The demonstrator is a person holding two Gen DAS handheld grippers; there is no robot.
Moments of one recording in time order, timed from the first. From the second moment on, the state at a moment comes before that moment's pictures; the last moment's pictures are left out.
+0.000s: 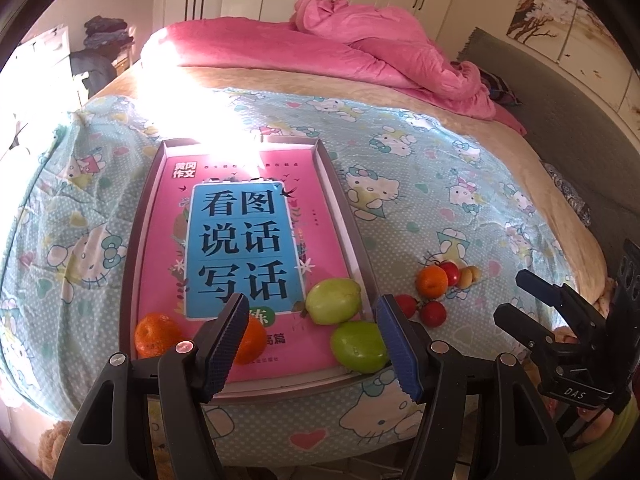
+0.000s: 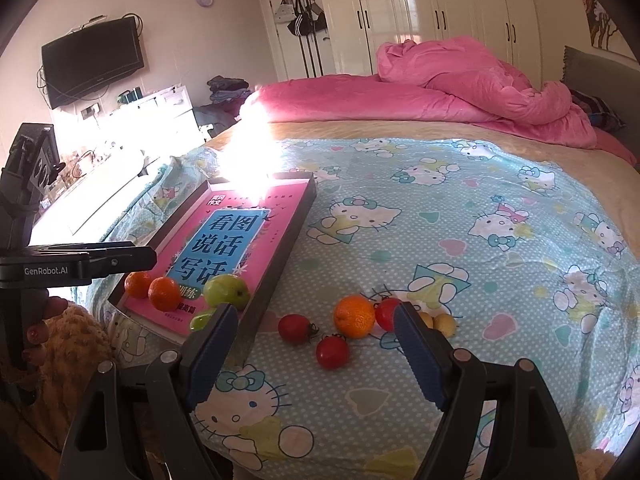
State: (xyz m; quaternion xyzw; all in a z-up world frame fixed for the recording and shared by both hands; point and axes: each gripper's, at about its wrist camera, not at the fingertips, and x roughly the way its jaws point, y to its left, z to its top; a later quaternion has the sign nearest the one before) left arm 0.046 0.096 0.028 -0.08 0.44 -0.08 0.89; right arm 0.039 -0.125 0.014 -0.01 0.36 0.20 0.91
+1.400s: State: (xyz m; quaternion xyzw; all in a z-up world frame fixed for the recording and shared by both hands) left arm 0.036 0.006 0.015 0.00 0.47 -0.15 0.87; right arm 0.064 -0.200 -0.007 0.05 0.43 0.09 0.90
